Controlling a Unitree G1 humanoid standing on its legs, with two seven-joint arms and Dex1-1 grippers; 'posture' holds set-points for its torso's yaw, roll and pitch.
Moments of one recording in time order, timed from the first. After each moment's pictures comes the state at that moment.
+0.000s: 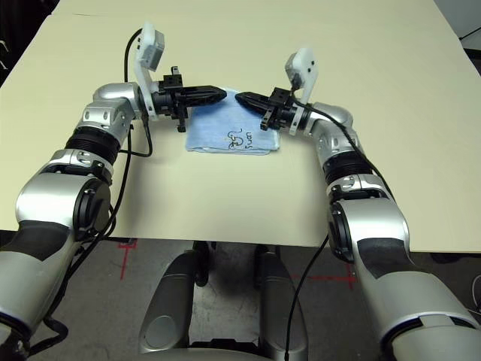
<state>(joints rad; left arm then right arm) -1.29 0.27 0.05 1.18 -0.13 -0.05 -1.26 -1.11 -0.31 -0.08 1.10 0.20 -0.17 1.09</state>
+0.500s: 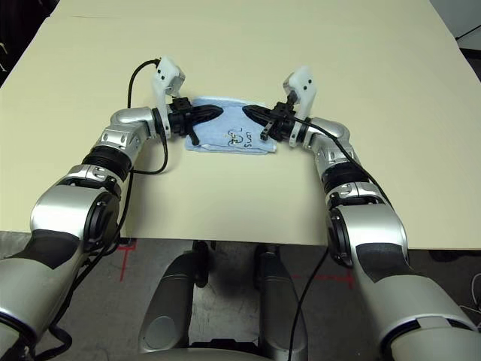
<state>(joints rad) -1.21 0.27 0.04 1.22 -0.06 -0.10 -1.03 -1.05 -0.31 -0.09 1.10 0.18 -0.22 1.06</state>
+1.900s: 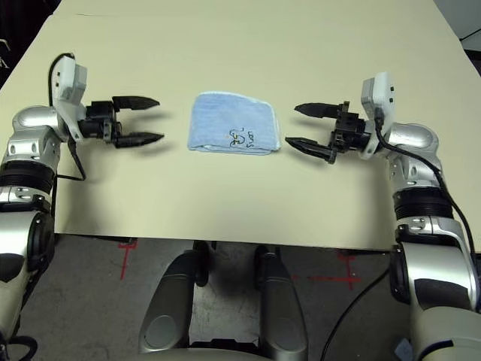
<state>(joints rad) -1.08 0.61 0.13 0.97 -0.23 -0.10 -1.07 -0.82 -0.52 -0.18 0.68 0.32 -0.08 1.06</state>
